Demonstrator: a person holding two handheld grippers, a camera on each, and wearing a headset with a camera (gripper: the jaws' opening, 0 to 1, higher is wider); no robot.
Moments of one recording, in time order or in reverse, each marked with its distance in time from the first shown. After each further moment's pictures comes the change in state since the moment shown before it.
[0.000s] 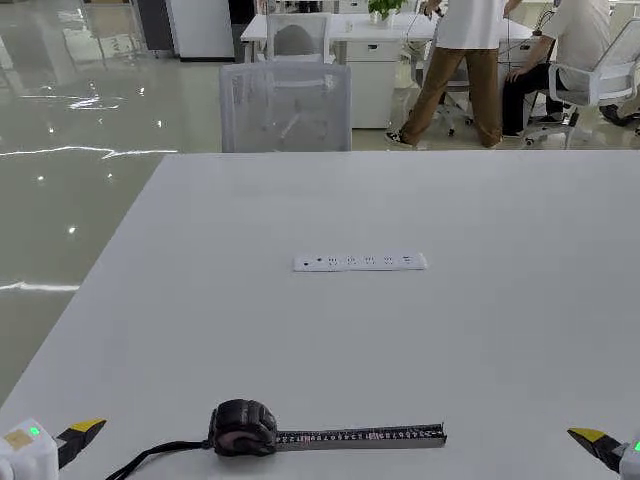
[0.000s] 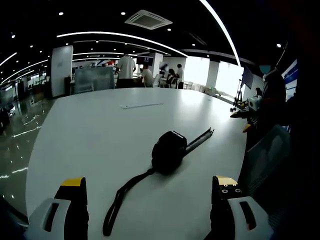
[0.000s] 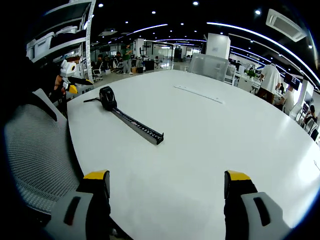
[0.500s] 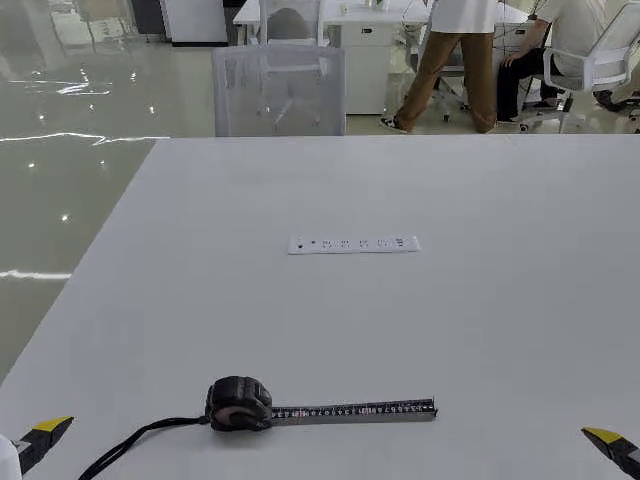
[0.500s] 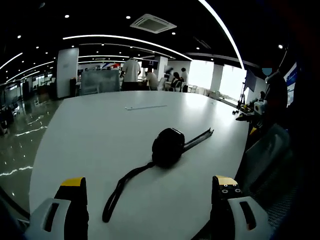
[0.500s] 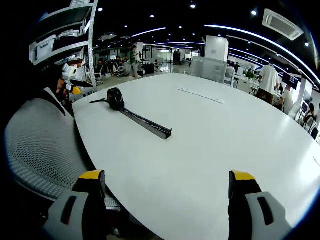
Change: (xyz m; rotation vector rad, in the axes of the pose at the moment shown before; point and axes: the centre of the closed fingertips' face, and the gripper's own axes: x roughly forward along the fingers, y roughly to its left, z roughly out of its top) left arm -0.023 -0.016 -0.007 -0.009 -0.026 0.018; right arm -0.024 0.021 -0.012 -0.045 -0.048 0.006
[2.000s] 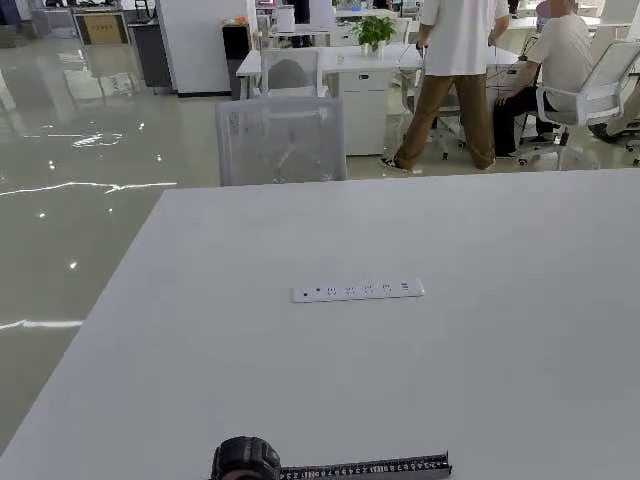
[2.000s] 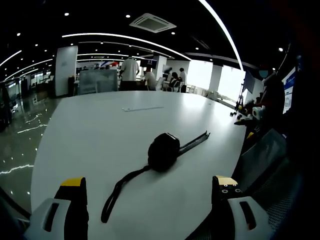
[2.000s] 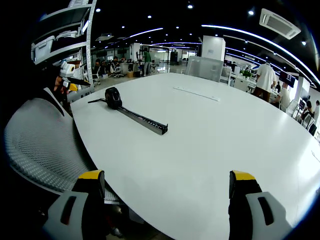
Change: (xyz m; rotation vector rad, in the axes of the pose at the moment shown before) left arm -0.006 0.005 0.011 -0.015 0.006 -0.008; right arm -0.010 -0.009 -0.012 0.063 0.014 -0.031
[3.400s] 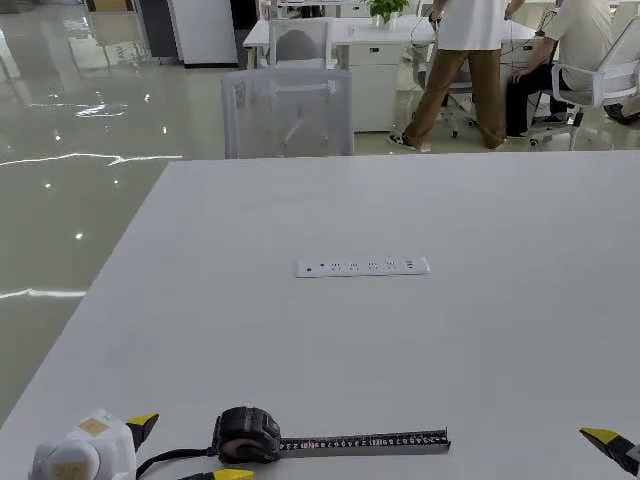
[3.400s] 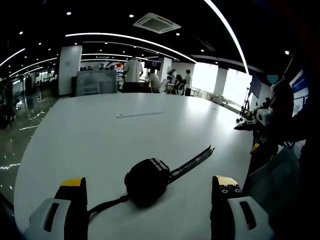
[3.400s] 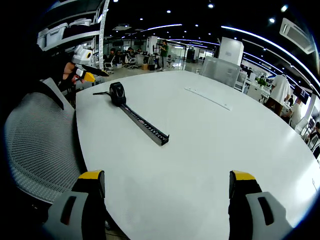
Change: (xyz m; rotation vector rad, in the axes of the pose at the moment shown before) left arm 0.086 -0.047 0.037 -0.033 -0.015 0.041; right arm 0.038 -0.011 0.035 -0.144 0.044 0.089
